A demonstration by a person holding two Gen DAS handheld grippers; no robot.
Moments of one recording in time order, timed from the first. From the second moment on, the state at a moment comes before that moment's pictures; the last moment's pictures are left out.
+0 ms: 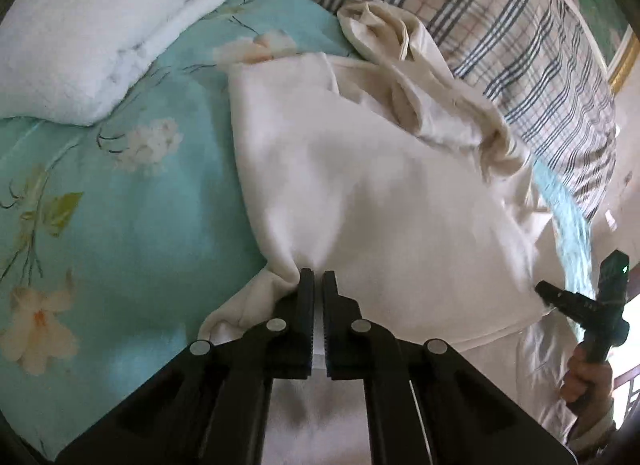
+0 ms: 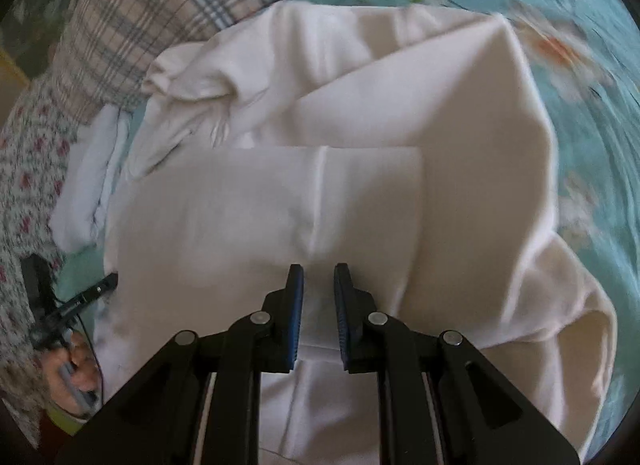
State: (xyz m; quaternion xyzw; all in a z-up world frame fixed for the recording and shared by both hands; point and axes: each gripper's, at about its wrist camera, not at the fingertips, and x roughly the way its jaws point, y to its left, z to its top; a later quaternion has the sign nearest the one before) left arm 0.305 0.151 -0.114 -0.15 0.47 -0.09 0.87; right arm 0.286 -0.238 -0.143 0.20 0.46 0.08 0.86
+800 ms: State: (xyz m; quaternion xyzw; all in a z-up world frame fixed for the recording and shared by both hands) left arm 0.544 0.120 -0.068 -0.22 0.46 -0.06 0.86; right arm 0.522 -0.096 -0.034 -0.03 0.37 0.17 0.91
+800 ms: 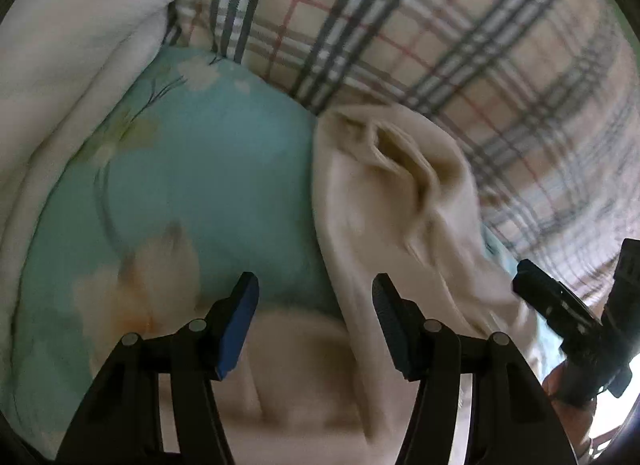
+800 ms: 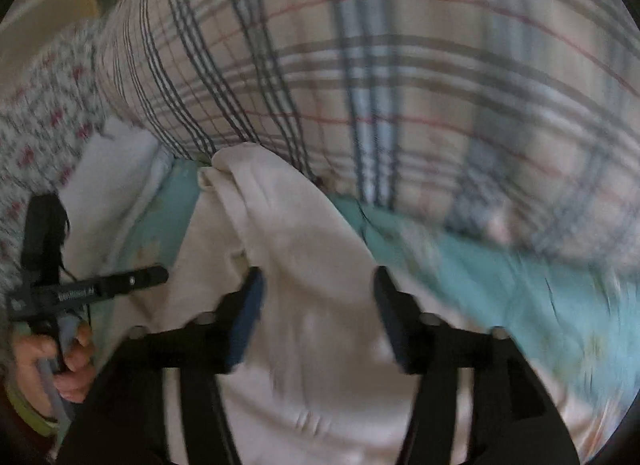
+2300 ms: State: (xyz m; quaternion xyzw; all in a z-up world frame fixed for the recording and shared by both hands) left arm 0.455 -0.012 -0.069 -0.18 0.45 -0.27 0.83; right arm 0.470 -0.173 -0.042 0.02 0.41 0.09 0.91
